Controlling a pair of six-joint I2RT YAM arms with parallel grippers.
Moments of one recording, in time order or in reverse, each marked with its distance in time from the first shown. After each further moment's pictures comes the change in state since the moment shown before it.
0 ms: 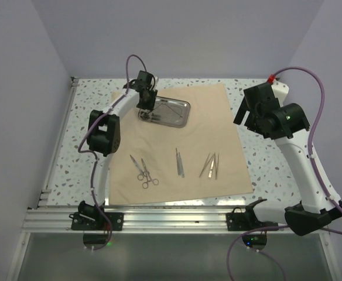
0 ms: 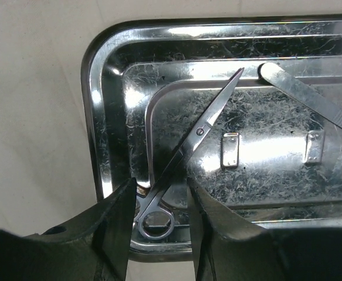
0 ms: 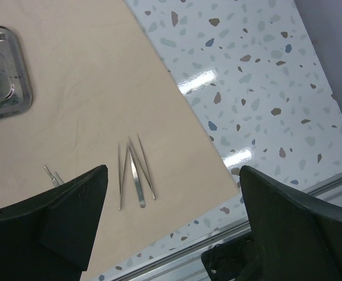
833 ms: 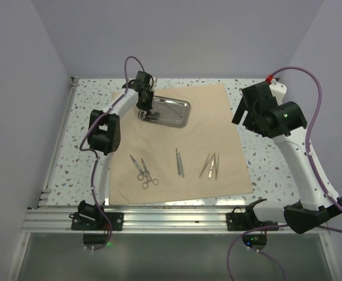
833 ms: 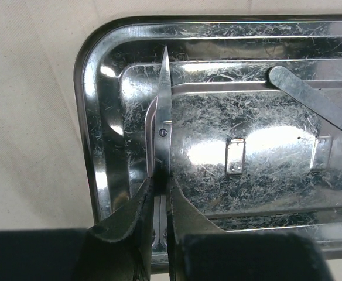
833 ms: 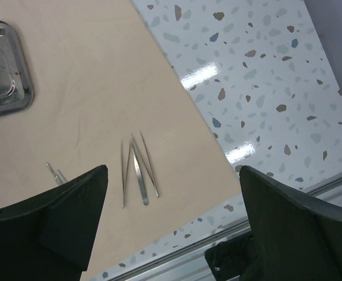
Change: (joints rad) left arm 0.020 0.064 0.038 -0.034 0.052 -0.010; right arm 0.000 0.018 0.000 0.000 -0.008 0.014
